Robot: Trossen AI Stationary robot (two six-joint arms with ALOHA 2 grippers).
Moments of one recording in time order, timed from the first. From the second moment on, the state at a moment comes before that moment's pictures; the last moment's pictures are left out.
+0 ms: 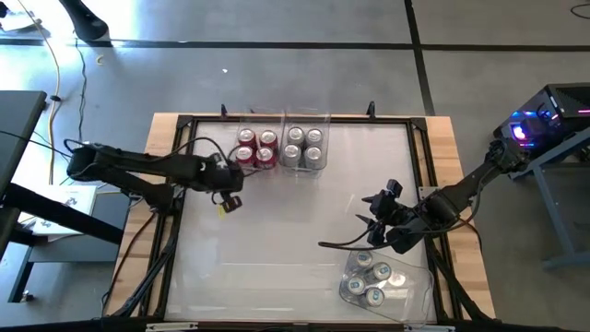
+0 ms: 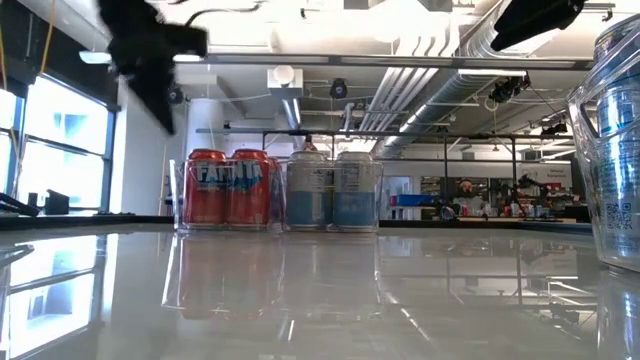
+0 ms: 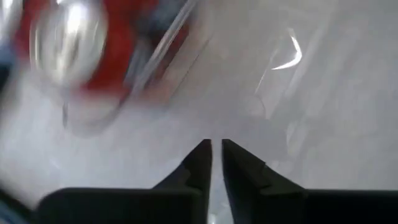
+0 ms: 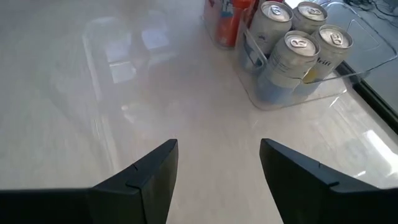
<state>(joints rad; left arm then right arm) -0.03 1.21 0.93 -0.97 -0.36 -0.38 0.62 1.20 1.03 -0.88 0.77 0.76</state>
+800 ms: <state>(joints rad) 0.19 1.20 0.54 -0.38 -0.45 -0.31 0.62 1.20 1.03 -0.87 0.77 0.75</state>
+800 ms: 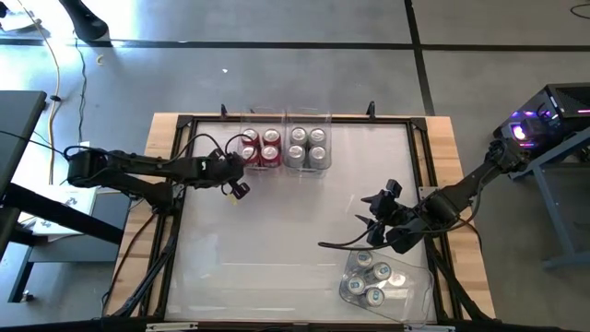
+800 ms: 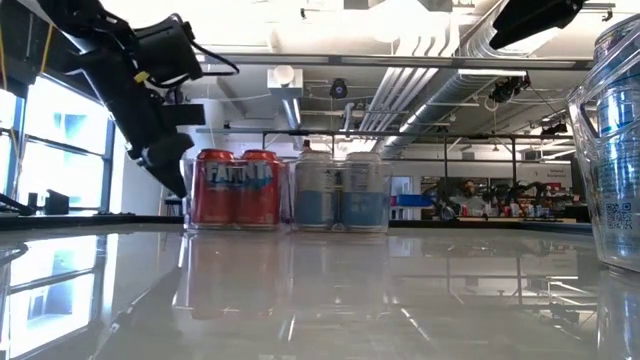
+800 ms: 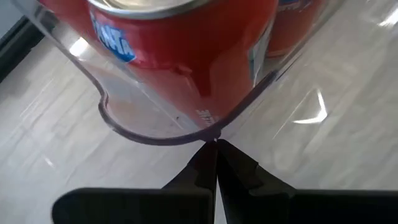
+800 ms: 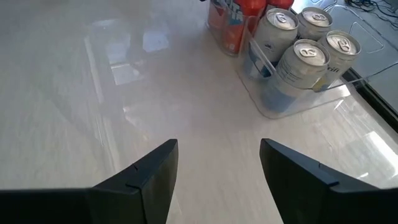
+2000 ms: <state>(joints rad) -0.17 0.97 0.54 -0.49 -0.61 -0.40 1.08 1.21 1.09 -0.98 0.41 1.52</state>
